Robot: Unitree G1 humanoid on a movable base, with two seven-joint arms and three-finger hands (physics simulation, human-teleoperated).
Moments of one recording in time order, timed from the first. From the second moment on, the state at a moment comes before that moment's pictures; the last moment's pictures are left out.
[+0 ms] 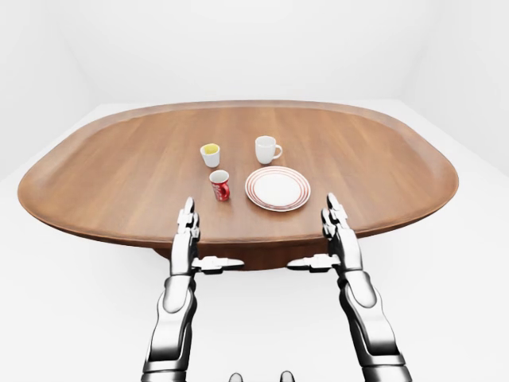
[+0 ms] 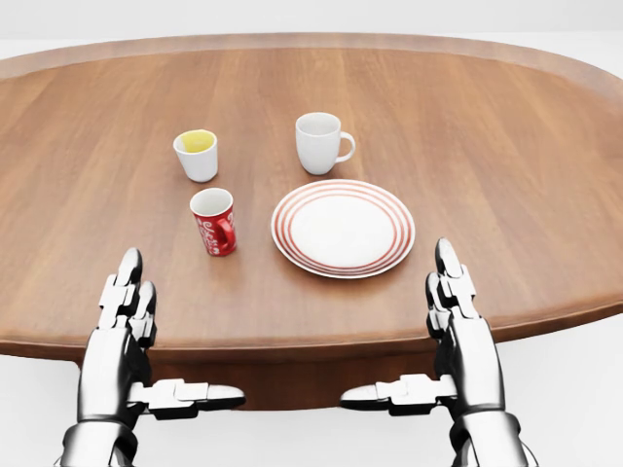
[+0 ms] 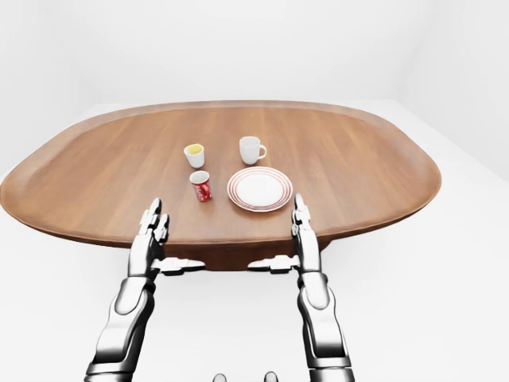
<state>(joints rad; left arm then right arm) 0.00 0.01 0.02 -0.01 -0.01 0.01 0.00 0.02 -0.01 0.00 -0.05 0.00 0.02 0.02</state>
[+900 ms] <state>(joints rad) 0.01 0.02 0.06 -0.06 -0.02 0.02 0.03 0.06 -0.01 0.02 -0.17 -0.03 0.06 0.06</state>
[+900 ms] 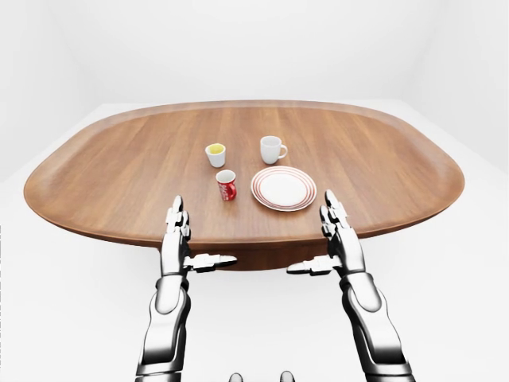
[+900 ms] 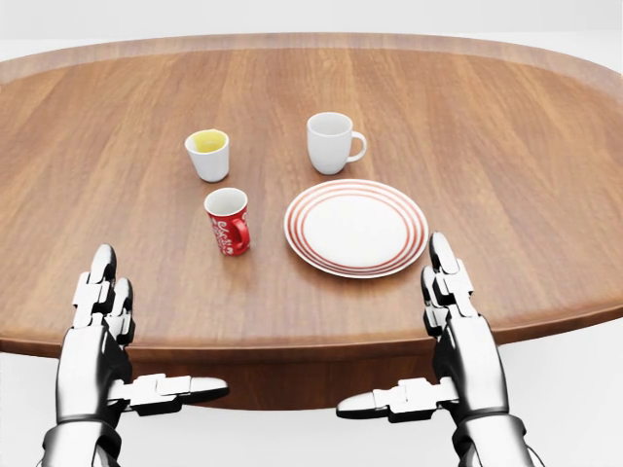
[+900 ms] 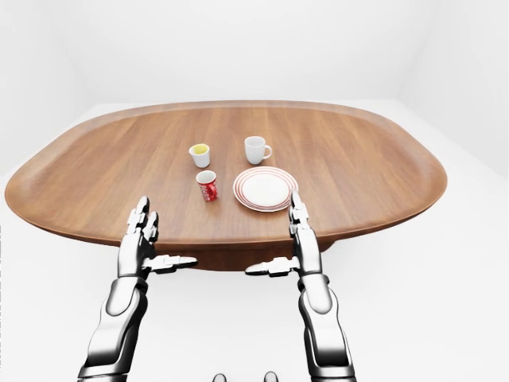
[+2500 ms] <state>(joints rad) -0.65 0.22 0.14 0.63 -0.01 0.07 0.09 -0.39 -0.11 -0.08 -0.09 -0.06 0.09 0.08</state>
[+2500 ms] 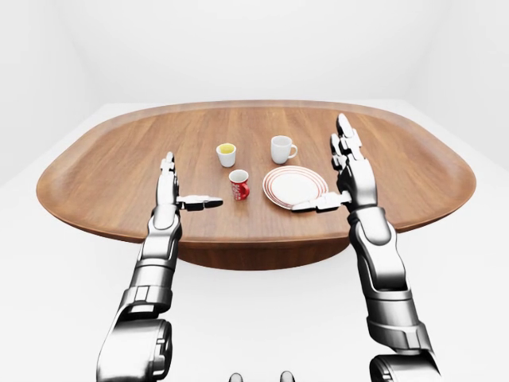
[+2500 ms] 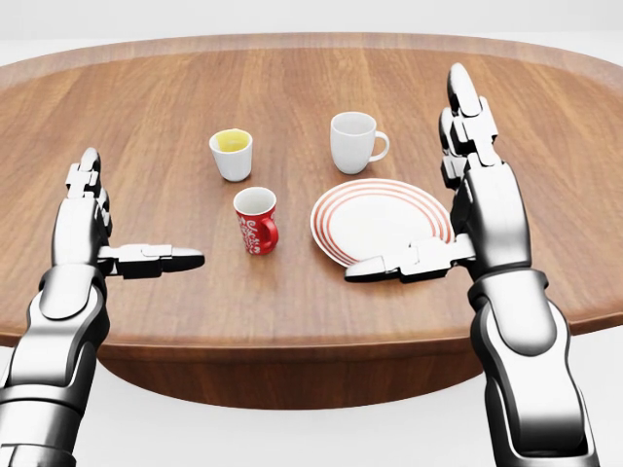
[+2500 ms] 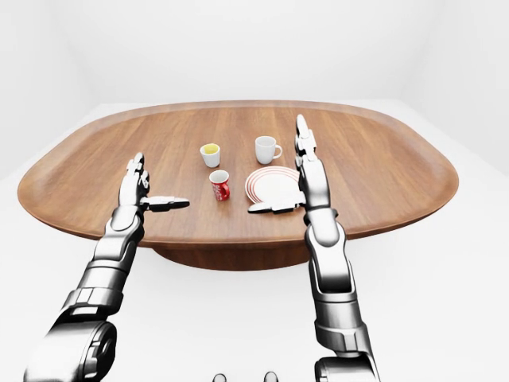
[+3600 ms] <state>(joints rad) -0.66 0.23 0.14 0.64 -0.01 0.09 0.10 -0.39 -0.09 -0.06 -0.09 -0.12 0.09 0.10</state>
